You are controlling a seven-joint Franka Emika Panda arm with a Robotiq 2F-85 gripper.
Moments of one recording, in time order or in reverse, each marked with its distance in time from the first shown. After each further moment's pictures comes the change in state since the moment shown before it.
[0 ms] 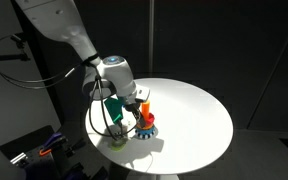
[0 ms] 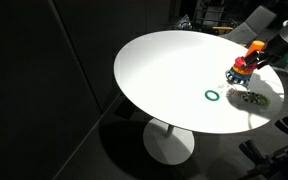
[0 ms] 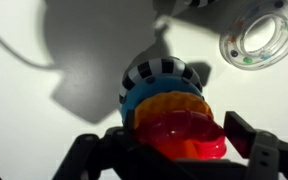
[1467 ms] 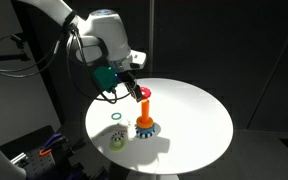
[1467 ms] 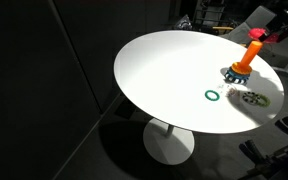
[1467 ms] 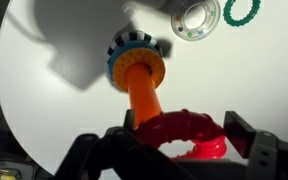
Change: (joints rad) arm 0.099 -0.406 -0.103 -0.040 0.003 -0.371 0.000
